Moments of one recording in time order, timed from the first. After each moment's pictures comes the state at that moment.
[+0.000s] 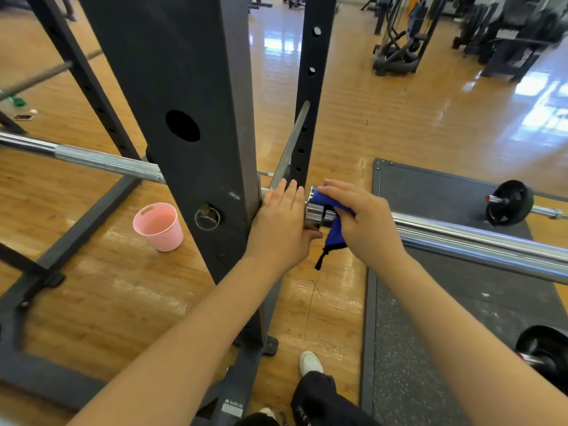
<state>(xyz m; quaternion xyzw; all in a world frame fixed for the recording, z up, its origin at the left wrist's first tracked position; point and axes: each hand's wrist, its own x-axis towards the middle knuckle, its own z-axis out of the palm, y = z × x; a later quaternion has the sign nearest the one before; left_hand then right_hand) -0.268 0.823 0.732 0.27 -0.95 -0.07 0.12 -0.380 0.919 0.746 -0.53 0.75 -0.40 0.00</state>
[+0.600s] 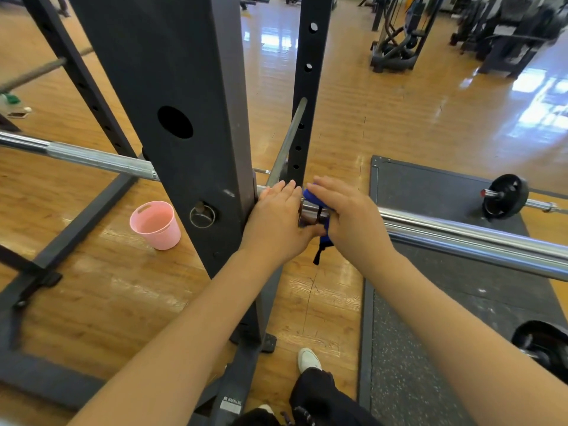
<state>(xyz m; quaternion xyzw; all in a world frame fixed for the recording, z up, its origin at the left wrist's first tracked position) -0.270 0.818 0.738 0.26 -0.94 -0.15 0.15 -0.372 0.913 0.745 -0.58 0.75 -0.32 -0.05</state>
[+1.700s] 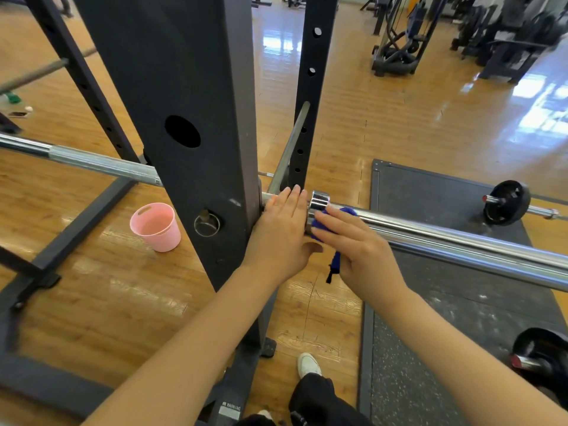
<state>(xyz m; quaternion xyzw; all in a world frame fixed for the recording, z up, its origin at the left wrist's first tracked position) -0.267 0.818 0.722 0.23 -0.96 -0.07 0.17 -0.371 0.939 0.715 -0.63 0.70 -0.30 -0.14</state>
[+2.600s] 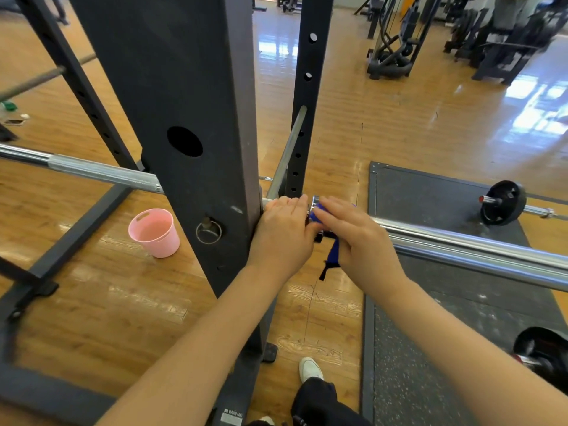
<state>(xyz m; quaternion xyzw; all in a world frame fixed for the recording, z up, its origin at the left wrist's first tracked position) -0.271 0.821 0.735 0.27 -0.93 -0.14 0.23 -0.373 0.923 0.727 -0.61 0.72 -0.31 -0.12</state>
